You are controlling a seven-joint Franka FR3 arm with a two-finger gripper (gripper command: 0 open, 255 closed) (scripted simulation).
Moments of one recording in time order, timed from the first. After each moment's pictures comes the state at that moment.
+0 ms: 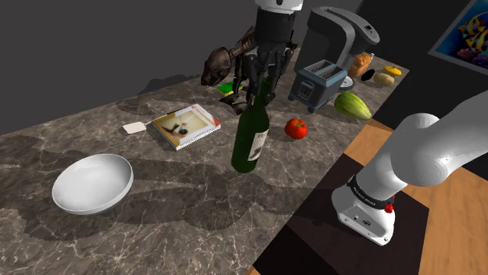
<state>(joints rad) 0.10 -0.37 0.36 -2.12 0.19 1.69 0.57</state>
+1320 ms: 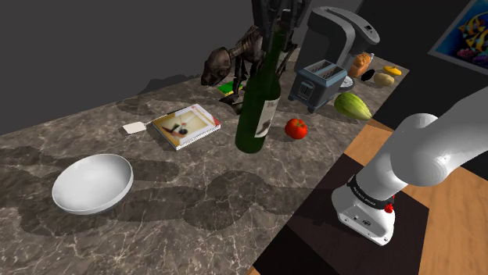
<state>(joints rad) 0.09 -0.32 0.35 -1.81 0.17 1.43 0.60</state>
